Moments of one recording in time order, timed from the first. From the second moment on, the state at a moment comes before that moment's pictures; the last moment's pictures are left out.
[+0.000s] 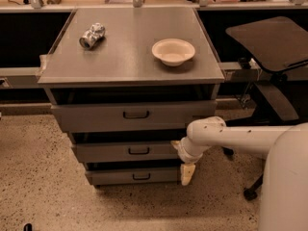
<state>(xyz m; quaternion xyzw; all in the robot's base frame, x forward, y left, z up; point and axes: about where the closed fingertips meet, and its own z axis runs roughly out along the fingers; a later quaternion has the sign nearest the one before) 0.574 -0.125 0.455 -0.76 0.64 0.04 0.15</state>
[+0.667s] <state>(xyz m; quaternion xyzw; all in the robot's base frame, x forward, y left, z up) 0.622 -0.126 0.431 -0.74 0.65 0.04 0.15</state>
